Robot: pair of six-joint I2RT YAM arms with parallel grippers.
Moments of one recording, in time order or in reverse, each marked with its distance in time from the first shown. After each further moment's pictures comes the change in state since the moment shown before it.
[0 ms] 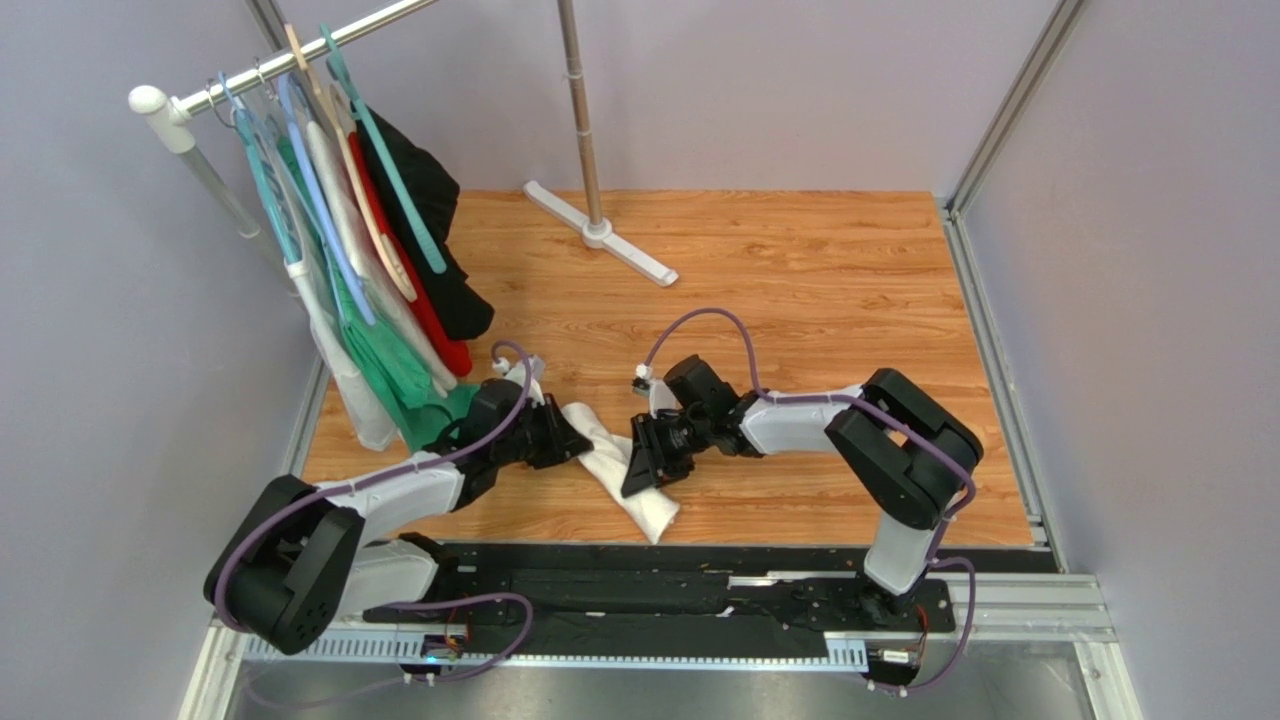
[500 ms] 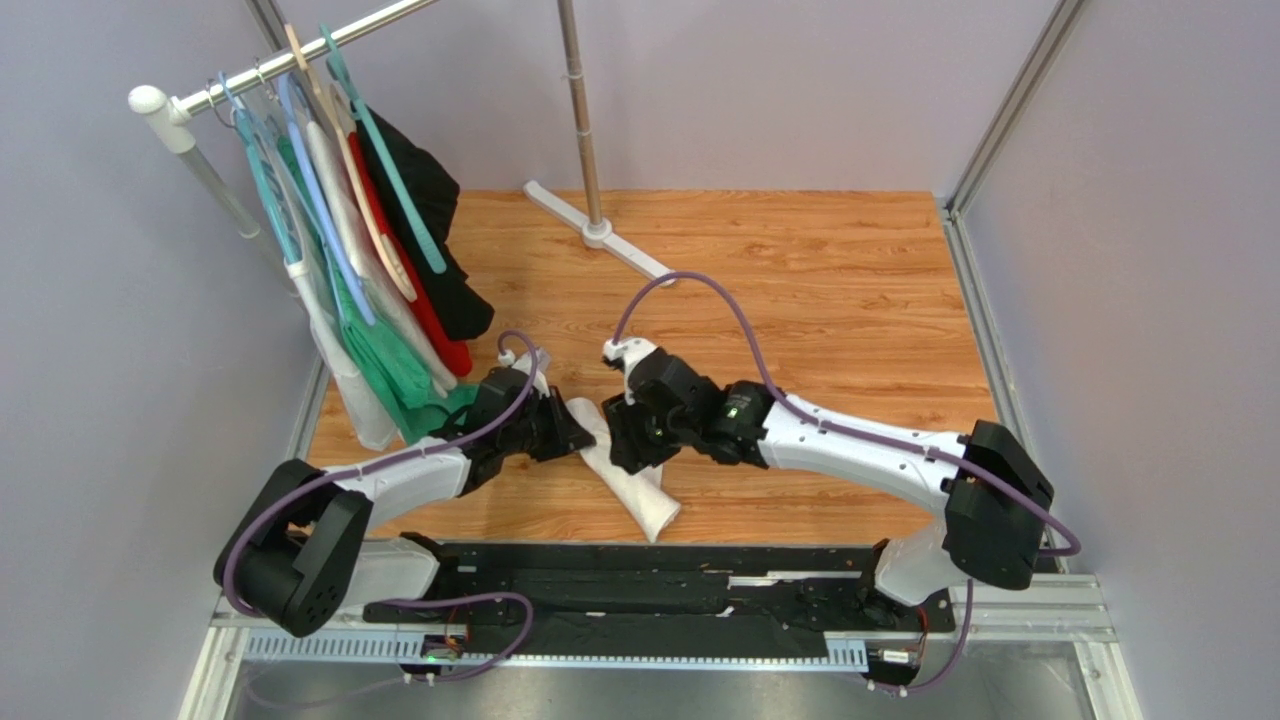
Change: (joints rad) left arm 0.000 0.059 0.075 -0.069 0.006 0.007; right arm 0.190 -0.291 0.245 -0.475 0.587 -0.161
